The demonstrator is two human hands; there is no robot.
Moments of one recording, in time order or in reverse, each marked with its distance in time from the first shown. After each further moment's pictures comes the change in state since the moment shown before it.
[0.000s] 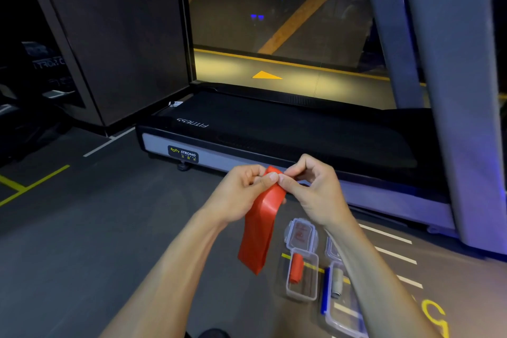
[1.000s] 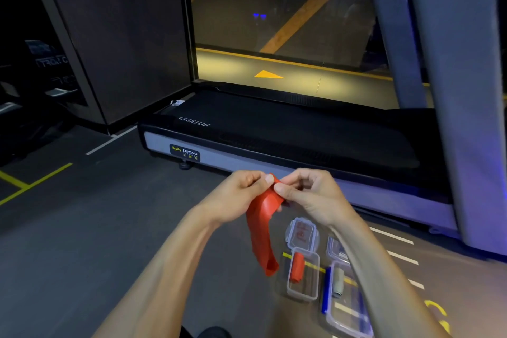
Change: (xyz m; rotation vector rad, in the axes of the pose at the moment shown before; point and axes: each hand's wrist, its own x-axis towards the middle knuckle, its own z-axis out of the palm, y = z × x) left_hand -0.003 -0.004 -0.013 0.170 -0.118 -0.052; right_hand -0.004 -0.005 0.000 0.192 -0.184 0.292
